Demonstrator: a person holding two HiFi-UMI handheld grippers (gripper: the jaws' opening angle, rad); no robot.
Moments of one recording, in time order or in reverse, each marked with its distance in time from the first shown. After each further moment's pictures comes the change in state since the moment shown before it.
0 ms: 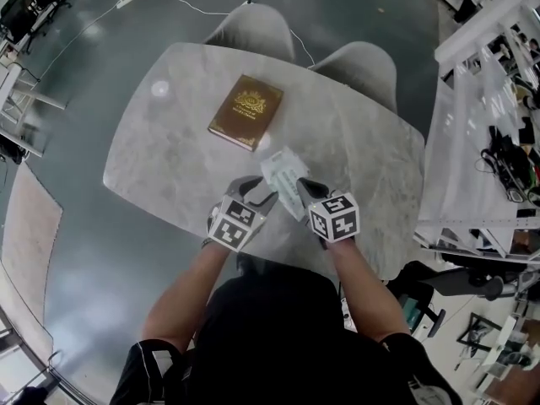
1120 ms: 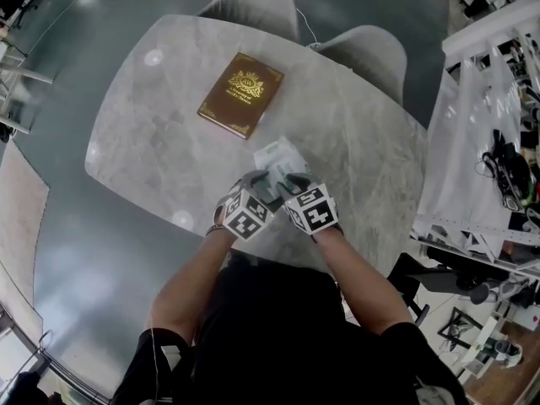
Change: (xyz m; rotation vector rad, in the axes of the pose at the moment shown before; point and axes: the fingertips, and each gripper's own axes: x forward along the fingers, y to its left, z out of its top) left arm 0.098 -0.018 -0.071 0.064 0.125 -0.121; right arm 0.073 -0.008 -0.066 -0.142 0.282 0.058
